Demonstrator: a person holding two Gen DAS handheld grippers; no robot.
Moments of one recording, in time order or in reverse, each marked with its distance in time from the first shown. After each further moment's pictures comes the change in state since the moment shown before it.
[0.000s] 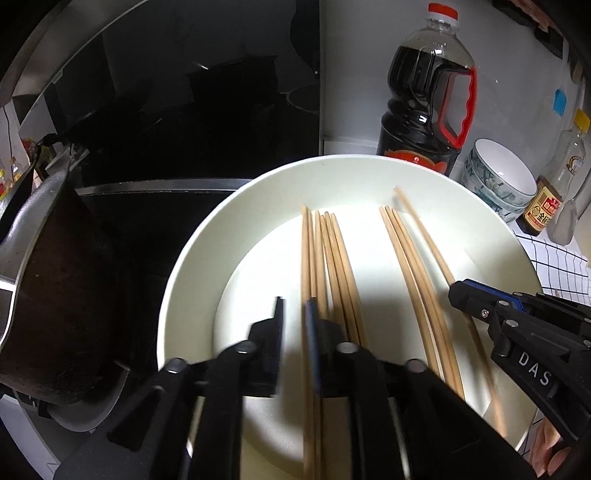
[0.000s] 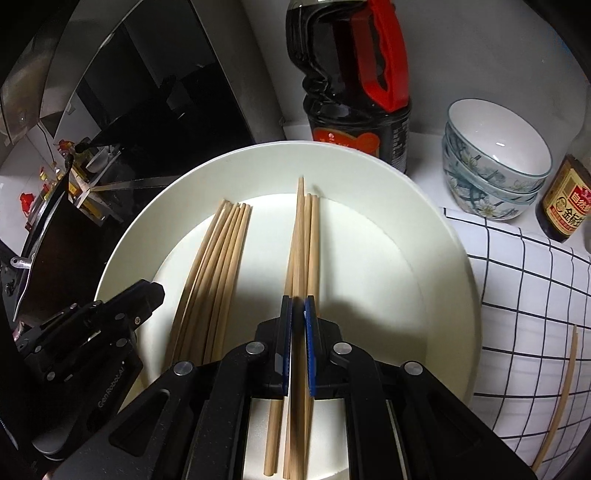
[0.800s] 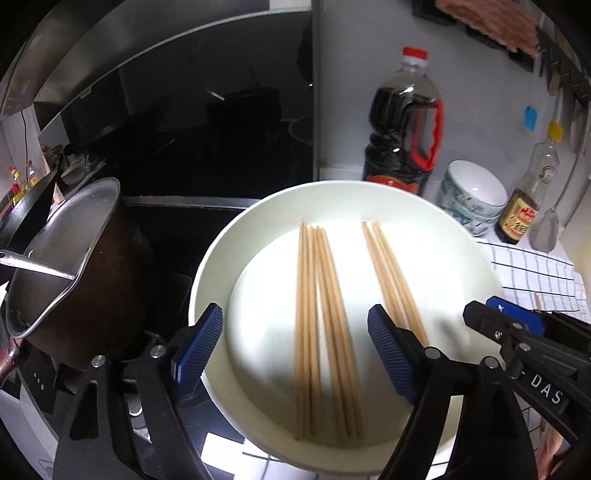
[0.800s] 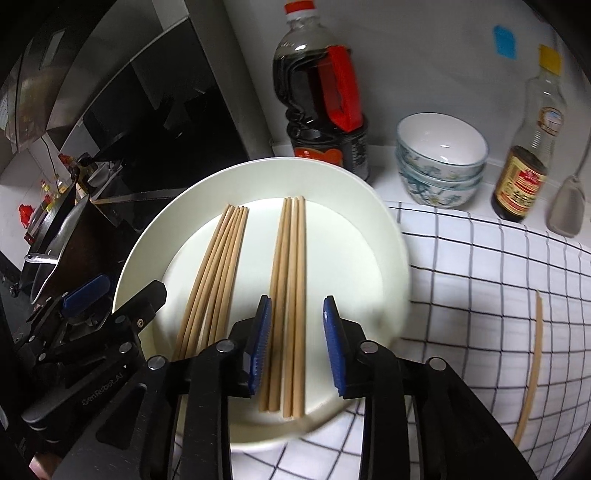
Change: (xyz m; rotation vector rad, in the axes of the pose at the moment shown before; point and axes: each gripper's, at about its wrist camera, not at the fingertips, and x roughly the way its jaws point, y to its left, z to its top) left arm -0.064 -0.008 -0.022 -0.015 -0.096 0.004; right arm -0.069 -0.009 -0.039 0.036 -0.086 -0.037
